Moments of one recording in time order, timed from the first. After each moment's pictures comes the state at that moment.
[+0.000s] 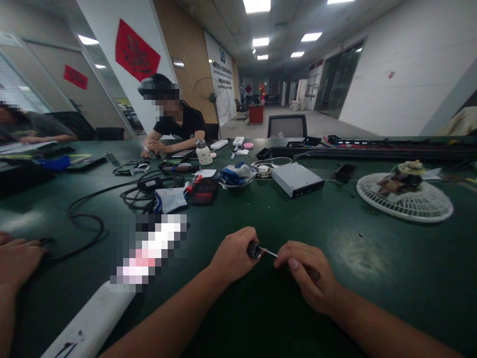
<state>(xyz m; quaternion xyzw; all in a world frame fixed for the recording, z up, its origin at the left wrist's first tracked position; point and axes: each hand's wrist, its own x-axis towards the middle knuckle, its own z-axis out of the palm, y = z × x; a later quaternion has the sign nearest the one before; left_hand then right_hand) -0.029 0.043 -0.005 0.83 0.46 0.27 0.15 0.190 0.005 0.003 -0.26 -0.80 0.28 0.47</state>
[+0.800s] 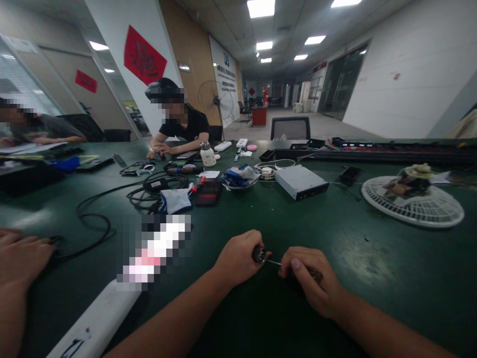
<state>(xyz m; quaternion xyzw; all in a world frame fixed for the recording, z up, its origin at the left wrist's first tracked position) -0.028 0.041 -0.004 0.84 0.45 0.26 0.15 0.188 0.005 0.001 -0.29 -0.80 0.31 0.42</state>
